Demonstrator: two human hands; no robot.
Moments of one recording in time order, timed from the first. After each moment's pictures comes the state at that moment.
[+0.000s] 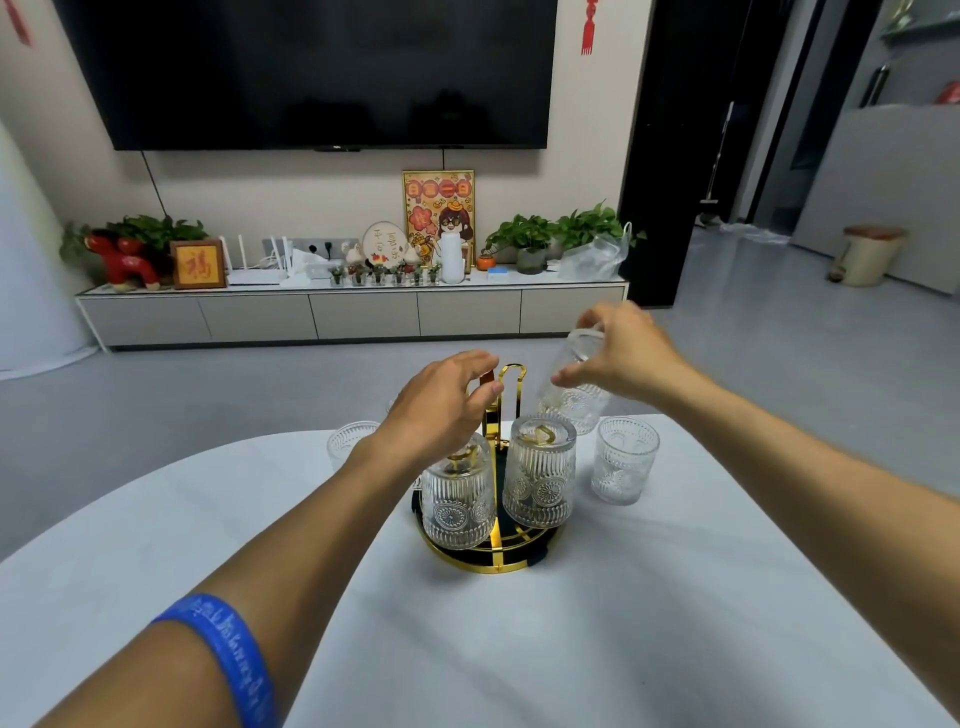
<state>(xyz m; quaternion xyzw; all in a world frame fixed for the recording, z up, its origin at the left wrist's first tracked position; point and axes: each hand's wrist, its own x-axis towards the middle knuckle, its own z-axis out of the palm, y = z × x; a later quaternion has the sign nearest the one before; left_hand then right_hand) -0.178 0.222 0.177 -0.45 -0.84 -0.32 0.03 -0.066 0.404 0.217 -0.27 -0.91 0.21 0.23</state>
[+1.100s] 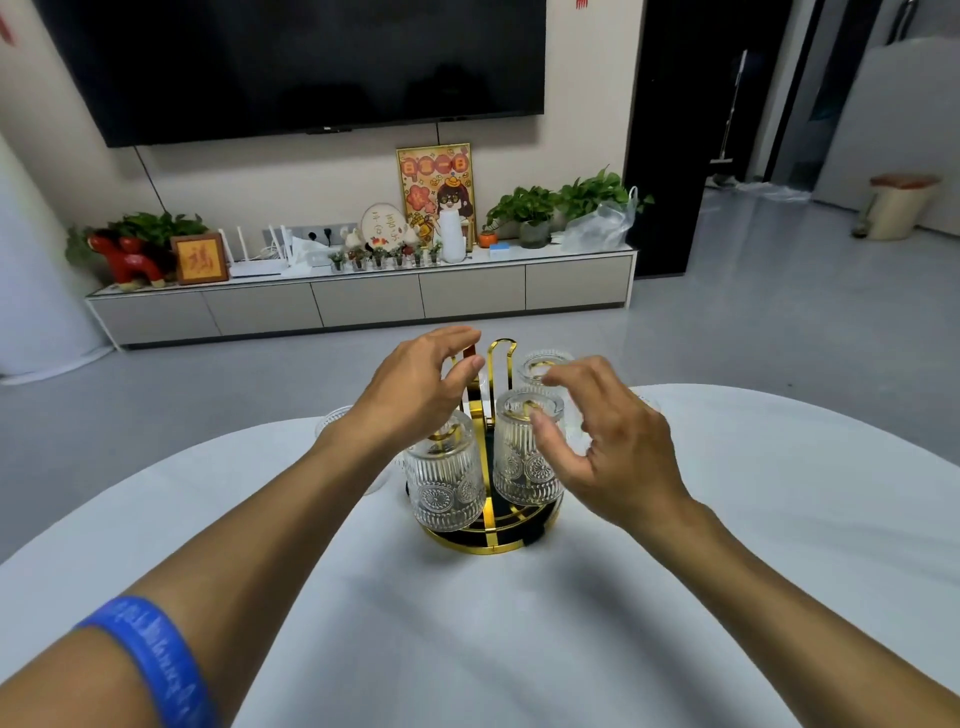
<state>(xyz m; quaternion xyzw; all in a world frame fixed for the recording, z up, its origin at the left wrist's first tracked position) -0.176 0.224 0.178 -0.44 -0.84 -0.32 0.04 -0.019 0.358 0.122 -0.09 -0.88 0.12 0.45</state>
